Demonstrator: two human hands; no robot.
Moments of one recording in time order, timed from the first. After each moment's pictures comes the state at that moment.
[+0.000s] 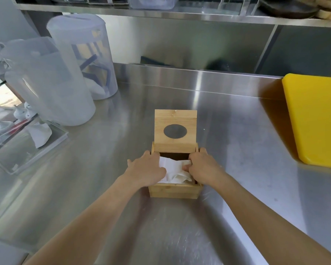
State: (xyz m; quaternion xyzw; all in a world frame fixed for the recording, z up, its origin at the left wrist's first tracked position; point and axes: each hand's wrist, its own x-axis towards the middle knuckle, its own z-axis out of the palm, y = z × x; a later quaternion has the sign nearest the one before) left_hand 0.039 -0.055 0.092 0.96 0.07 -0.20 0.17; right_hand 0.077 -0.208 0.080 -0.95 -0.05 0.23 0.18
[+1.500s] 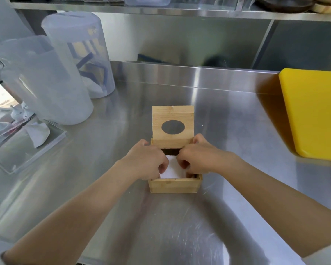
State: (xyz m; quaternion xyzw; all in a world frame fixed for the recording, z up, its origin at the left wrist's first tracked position) left_hand 0.050 -0.046 0.104 0.97 -0.21 -0.14 -0.03; right_hand 0.092 -0.217 0.096 -0.91 -0.38 0.17 -0.02
